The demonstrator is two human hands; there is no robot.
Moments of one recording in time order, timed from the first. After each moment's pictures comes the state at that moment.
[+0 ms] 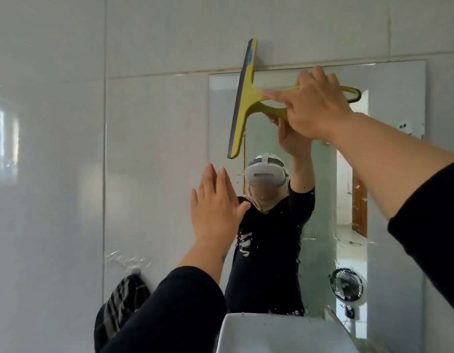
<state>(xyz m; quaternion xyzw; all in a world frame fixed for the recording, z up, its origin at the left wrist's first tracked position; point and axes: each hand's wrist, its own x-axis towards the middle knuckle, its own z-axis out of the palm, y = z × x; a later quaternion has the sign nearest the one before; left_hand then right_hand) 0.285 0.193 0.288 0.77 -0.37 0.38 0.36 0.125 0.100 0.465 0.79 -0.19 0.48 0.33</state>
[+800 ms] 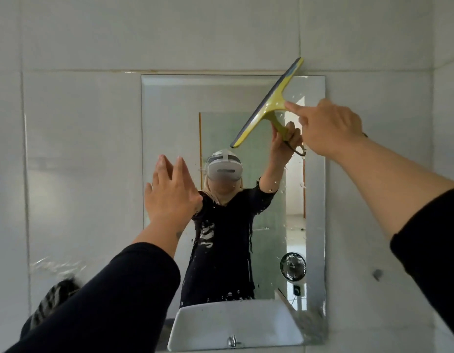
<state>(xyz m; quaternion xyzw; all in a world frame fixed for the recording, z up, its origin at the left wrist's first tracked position) 0.241 0.173 0.315 0.79 -0.36 0.36 0.35 -0.006 0.049 0.432 0.78 -0.38 0.45 0.23</state>
